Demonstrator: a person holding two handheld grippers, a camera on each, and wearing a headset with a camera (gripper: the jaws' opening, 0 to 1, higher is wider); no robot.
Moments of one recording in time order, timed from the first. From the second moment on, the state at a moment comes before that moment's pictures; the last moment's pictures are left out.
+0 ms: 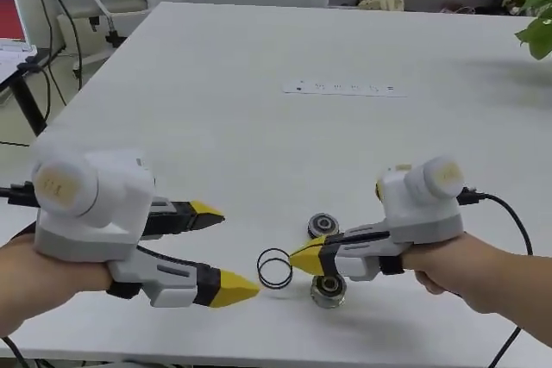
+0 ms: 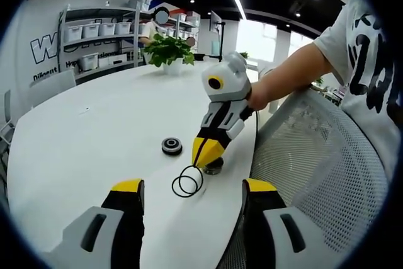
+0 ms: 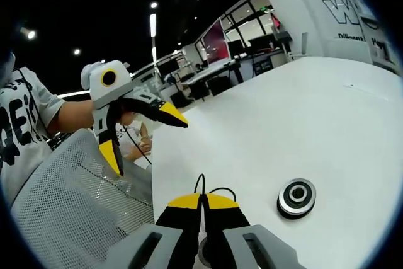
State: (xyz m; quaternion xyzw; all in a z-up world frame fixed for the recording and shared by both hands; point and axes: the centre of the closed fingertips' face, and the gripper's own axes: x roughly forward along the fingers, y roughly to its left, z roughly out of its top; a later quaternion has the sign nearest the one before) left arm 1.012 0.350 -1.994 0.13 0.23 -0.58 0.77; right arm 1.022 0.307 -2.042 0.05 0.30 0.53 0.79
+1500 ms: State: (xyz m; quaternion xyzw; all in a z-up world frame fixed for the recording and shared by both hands) left arm 1.032 0.340 -1.993 0.14 0.23 -0.58 0.77; right arm 1.042 0.269 -2.038 0.00 0.28 0.49 0.82
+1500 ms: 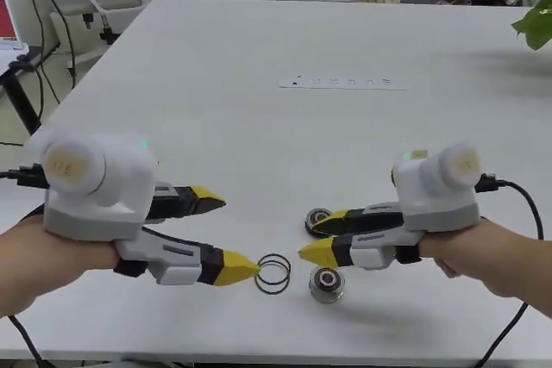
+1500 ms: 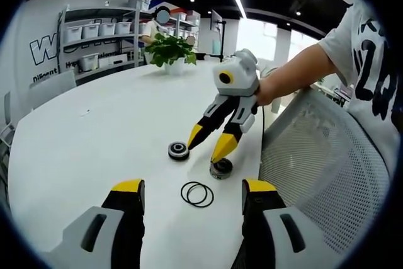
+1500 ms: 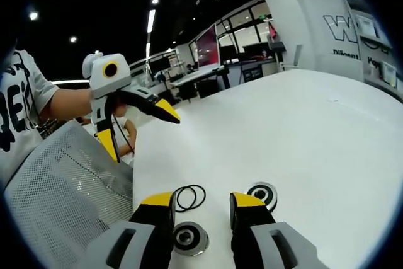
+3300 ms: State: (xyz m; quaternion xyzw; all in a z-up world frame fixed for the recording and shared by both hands) left arm 1.073 0.284 -2.030 0.18 0.26 -0.61 0.73; right arm 1.074 0.221 -2.062 -0.03 0.28 0.43 0.86
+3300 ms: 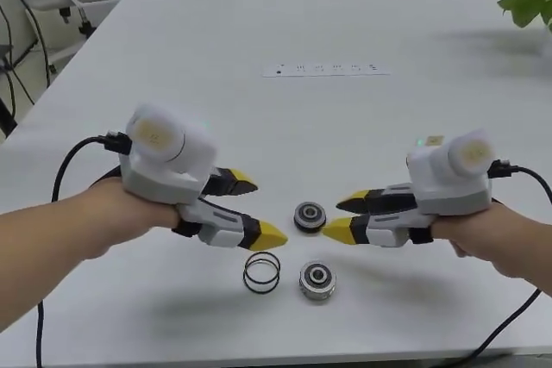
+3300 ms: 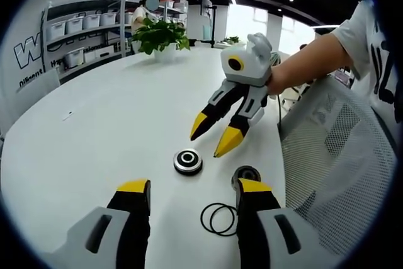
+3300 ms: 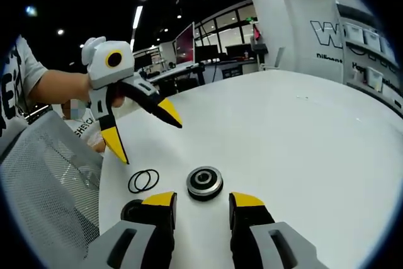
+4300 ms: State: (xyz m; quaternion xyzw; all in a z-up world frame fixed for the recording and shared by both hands) left arm 1.083 0.255 -2.052 0.18 0.27 -0.61 0.72; right arm 1.079 0.220 -2.073 -0.04 0.28 0.43 0.86
